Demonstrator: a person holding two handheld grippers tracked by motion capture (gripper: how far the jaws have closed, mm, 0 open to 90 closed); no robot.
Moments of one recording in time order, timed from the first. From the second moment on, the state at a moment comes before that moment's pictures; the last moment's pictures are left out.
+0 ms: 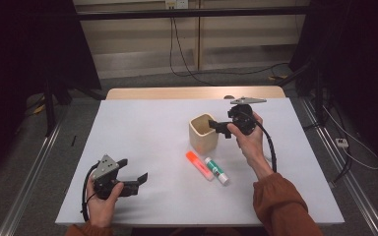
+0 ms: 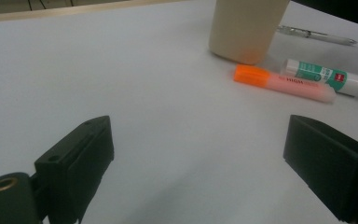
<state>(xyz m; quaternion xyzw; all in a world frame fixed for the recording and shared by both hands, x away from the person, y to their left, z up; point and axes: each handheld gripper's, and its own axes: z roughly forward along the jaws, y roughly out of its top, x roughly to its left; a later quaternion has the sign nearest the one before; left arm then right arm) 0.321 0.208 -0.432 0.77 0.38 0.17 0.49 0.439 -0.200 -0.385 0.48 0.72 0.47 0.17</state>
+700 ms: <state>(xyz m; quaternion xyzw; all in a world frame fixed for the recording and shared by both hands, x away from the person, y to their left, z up) 0.320 0.206 -0.431 0.77 0.37 0.18 0.49 0.382 -0.235 -0.394 0.48 0.72 0.46 0.21</state>
